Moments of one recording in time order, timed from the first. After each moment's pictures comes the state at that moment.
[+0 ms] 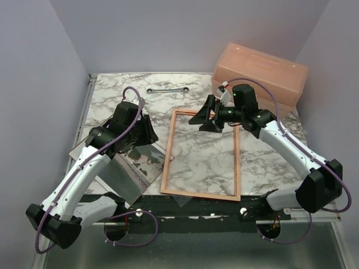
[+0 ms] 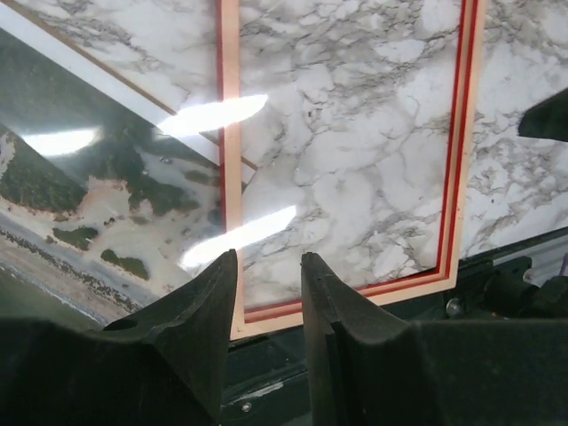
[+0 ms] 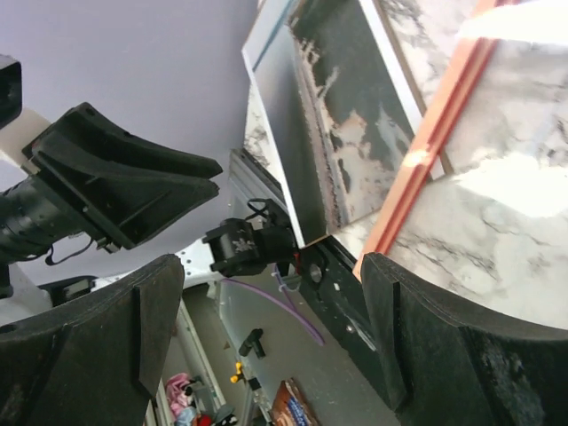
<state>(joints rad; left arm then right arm) -0.50 1.04 1.19 -0.89 0.09 -0.58 0.48 1.39 1.19 -0.34 -0.68 0.86</state>
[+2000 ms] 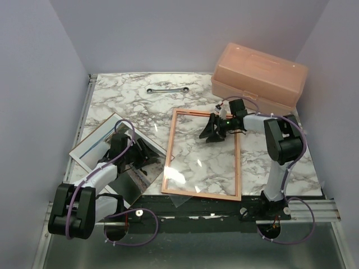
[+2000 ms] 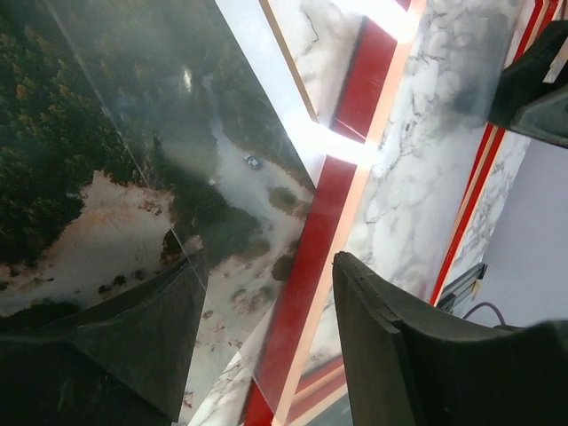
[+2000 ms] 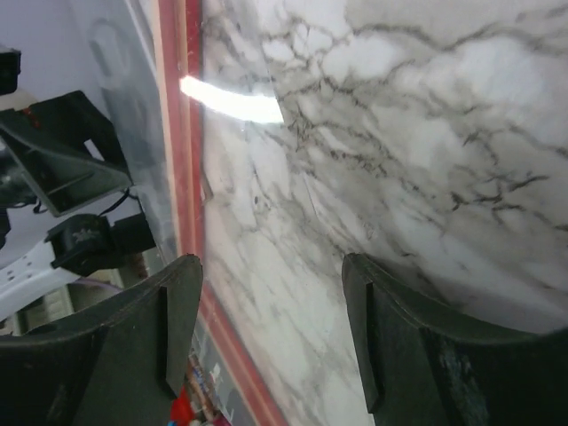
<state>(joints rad) -0.16 1.14 0.33 0.02 0.49 -0.81 0.25 1.96 1.11 -0.17 -0.88 0.42</state>
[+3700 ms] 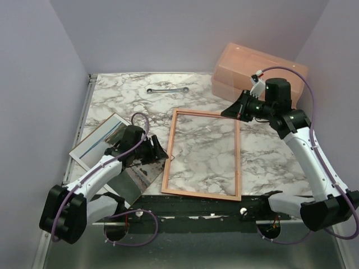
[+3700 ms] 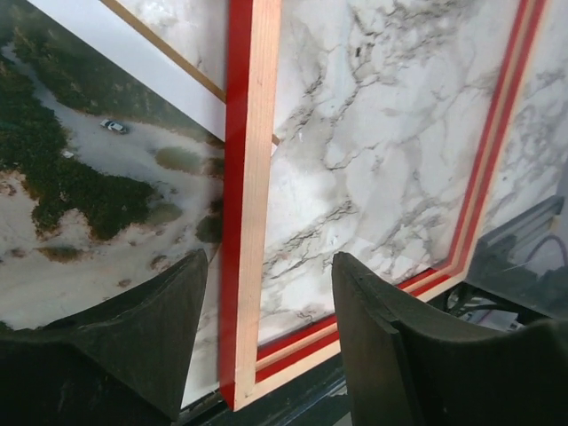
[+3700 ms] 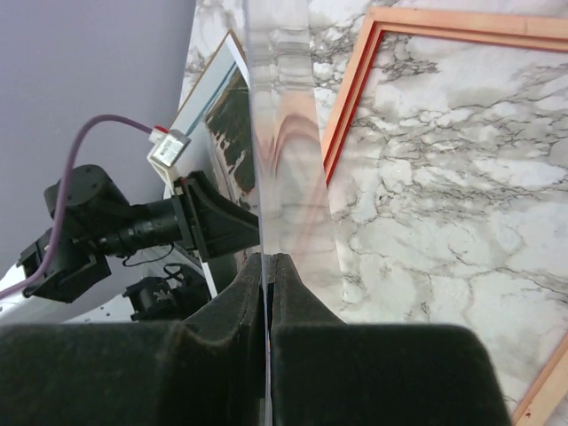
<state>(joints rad) -0.38 1.07 0.54 -0.28 0.38 -0.70 0.27 1.22 1.28 -0.62 -0.53 0.58</state>
